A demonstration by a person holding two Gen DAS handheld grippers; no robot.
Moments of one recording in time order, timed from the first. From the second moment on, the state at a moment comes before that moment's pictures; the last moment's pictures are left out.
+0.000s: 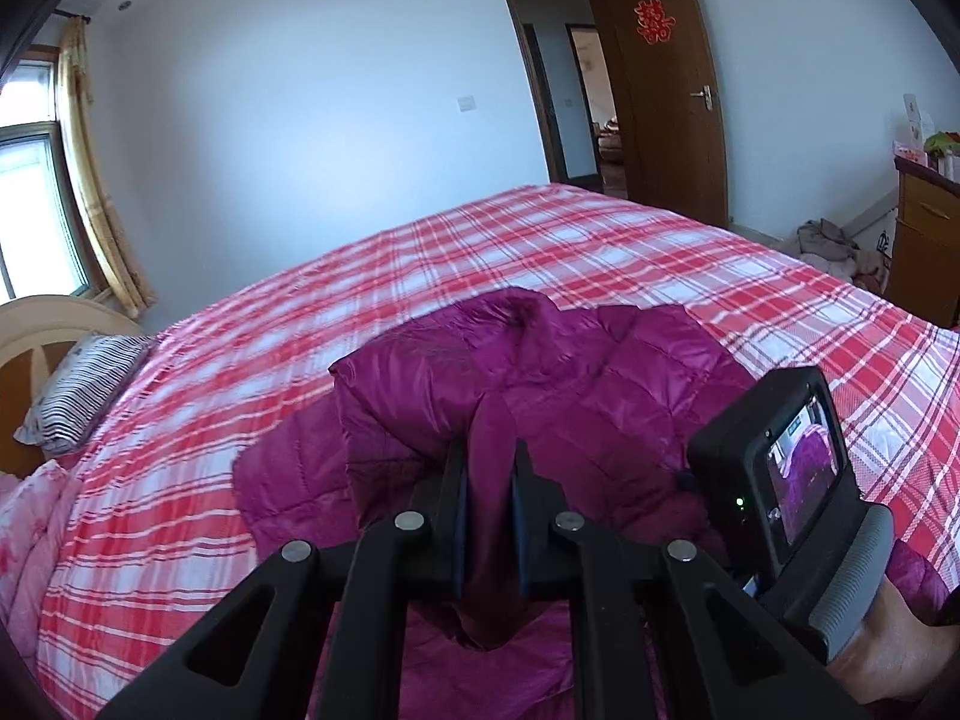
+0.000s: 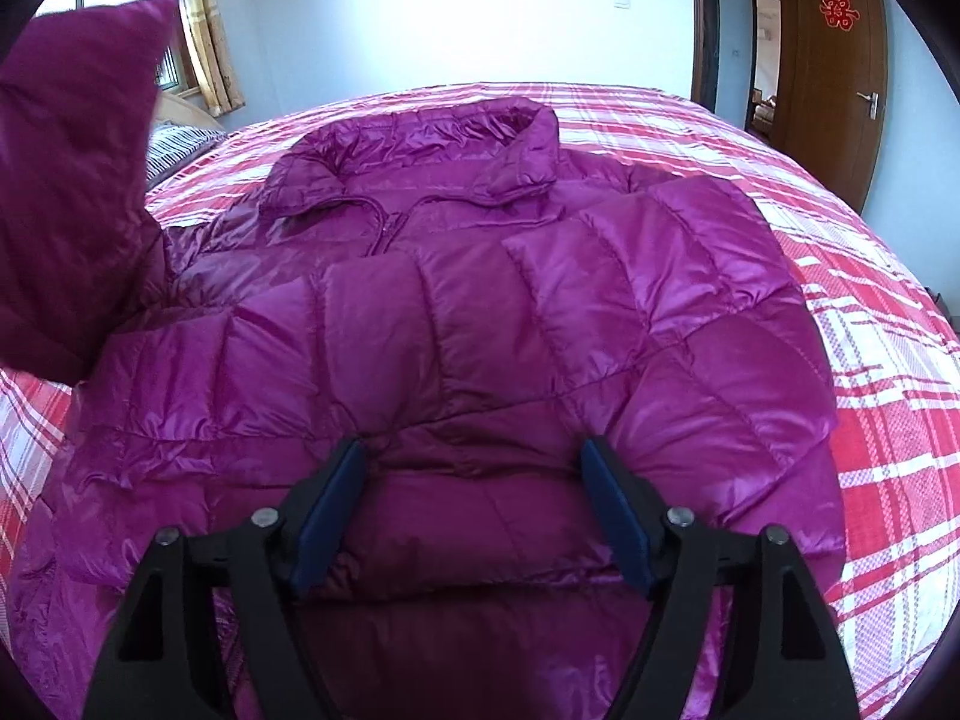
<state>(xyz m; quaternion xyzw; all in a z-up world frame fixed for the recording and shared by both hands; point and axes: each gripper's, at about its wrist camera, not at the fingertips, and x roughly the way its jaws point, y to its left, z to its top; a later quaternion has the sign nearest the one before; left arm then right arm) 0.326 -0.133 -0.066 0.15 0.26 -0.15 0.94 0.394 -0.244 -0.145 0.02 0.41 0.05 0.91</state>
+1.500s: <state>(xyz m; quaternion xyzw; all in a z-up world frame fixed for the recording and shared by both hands) 0.403 -0.057 -0.174 0.09 0.35 0.01 0.93 0.409 -0.230 -0.069 0.07 0.39 0.12 0.91</state>
